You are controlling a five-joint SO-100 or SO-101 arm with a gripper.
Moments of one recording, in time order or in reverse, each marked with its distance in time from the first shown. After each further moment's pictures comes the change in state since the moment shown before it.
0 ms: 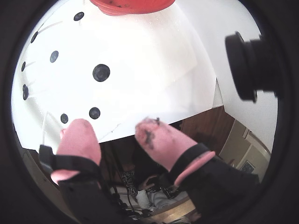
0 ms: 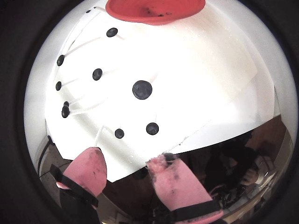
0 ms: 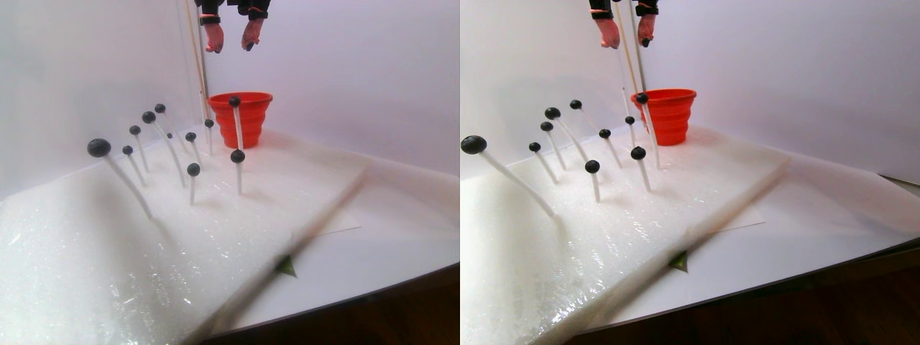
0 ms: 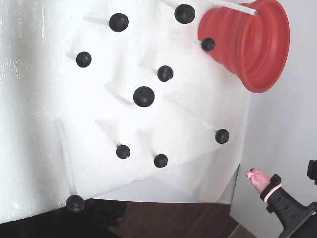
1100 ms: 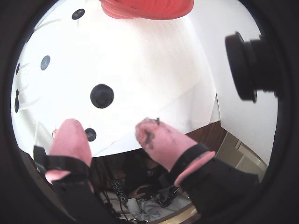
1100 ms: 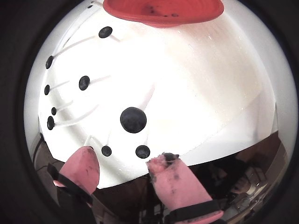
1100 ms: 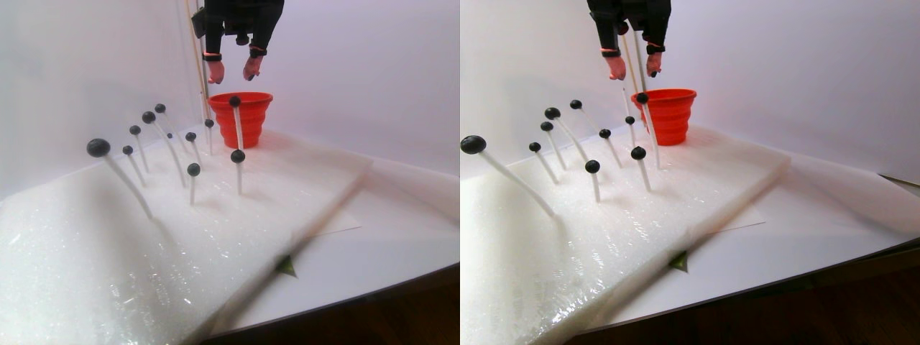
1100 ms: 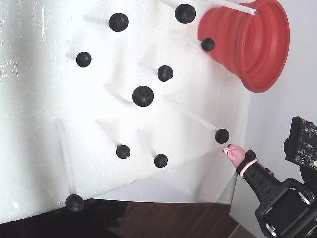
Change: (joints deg) arm 0.6 -11.6 1.6 -14.1 -6.1
